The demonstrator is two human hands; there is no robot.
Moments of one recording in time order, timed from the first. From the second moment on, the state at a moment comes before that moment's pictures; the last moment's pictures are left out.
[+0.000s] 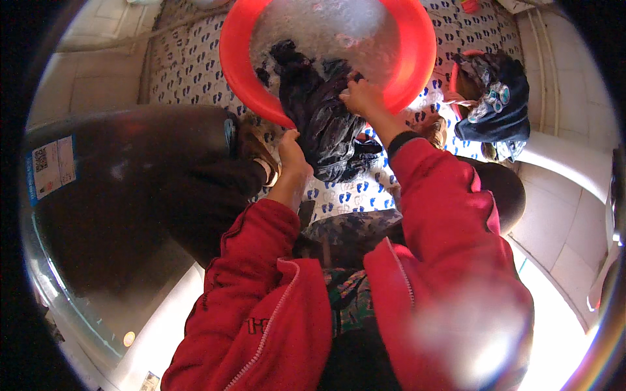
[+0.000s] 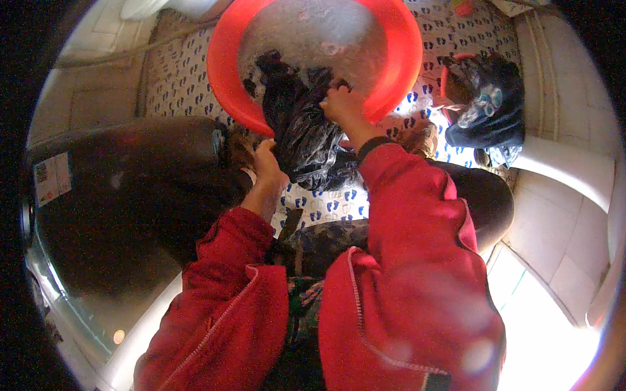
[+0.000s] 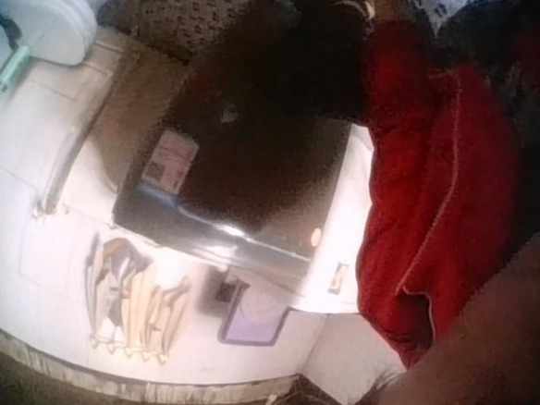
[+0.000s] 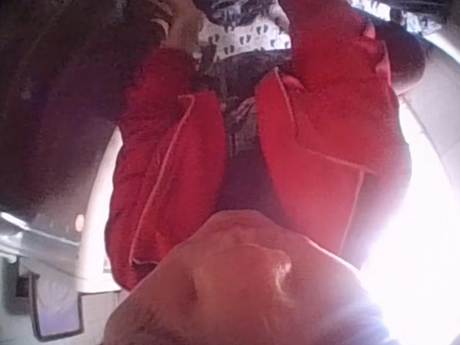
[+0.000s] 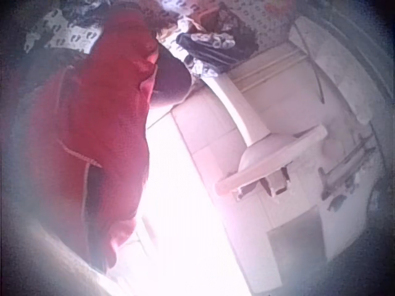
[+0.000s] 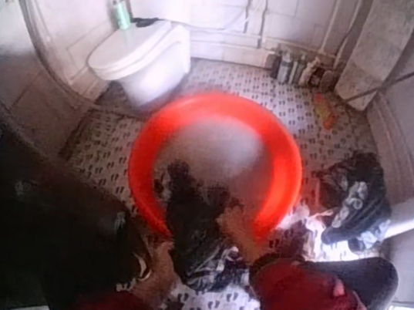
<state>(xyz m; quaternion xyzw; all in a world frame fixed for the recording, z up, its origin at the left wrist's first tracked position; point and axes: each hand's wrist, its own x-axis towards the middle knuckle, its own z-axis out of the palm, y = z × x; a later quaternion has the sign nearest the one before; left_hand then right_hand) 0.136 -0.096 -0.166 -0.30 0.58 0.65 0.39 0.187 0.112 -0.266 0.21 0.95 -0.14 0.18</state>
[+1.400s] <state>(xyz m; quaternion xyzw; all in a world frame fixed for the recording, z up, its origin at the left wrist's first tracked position) 0.105 -0.124 -0.207 -0.21 0.74 0.54 0.34 0.163 0.083 -0.285 0.32 0.73 -0.60 0.08</state>
